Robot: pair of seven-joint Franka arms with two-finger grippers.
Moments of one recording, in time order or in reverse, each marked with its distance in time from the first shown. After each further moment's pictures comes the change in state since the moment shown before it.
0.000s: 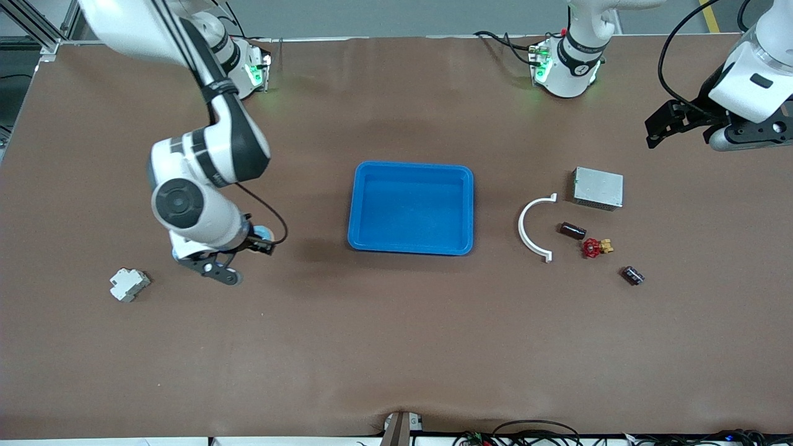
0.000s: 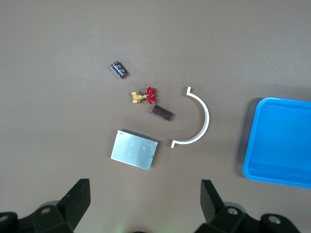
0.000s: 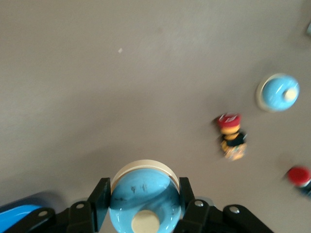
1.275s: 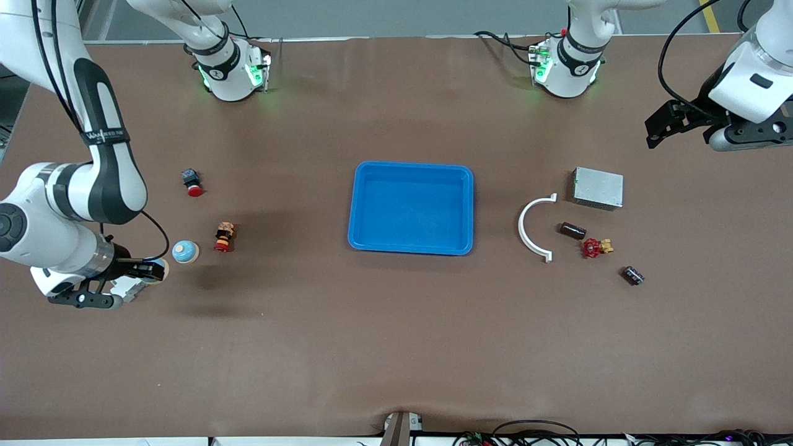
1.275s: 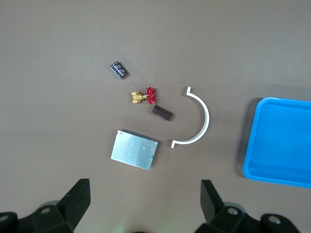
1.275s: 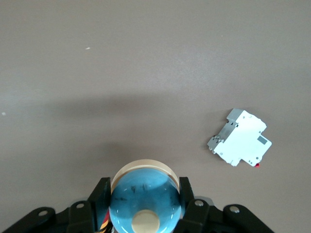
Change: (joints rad) left arm 0.000 0.000 0.000 0.001 0.000 0.000 0.002; right arm -0.356 0.043 0.001 -0.060 -0.002 0.234 -0.603
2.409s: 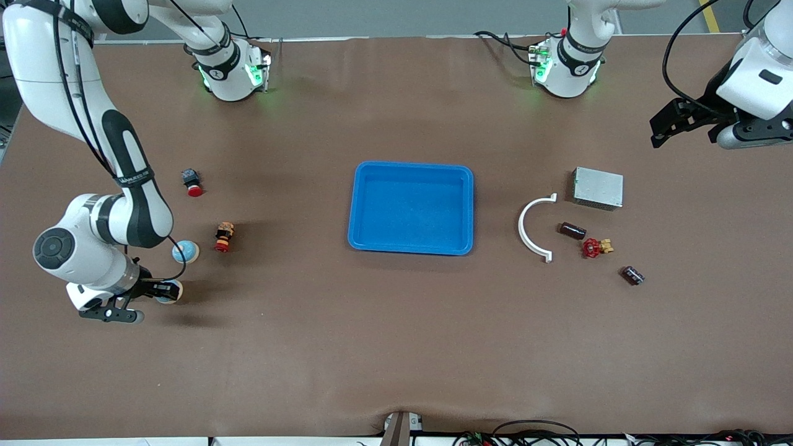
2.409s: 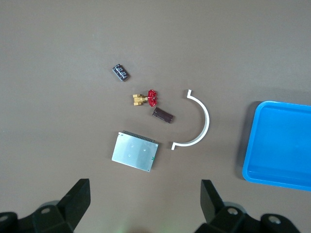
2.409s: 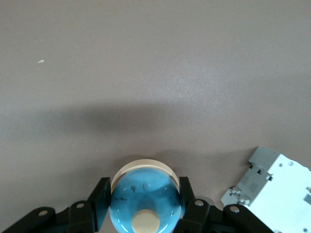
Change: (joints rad) left arm 0.004 0.000 0.006 0.014 0.000 -0.002 -0.001; right arm -0.021 0.190 0.000 -0.001 0.000 0.268 -0.003
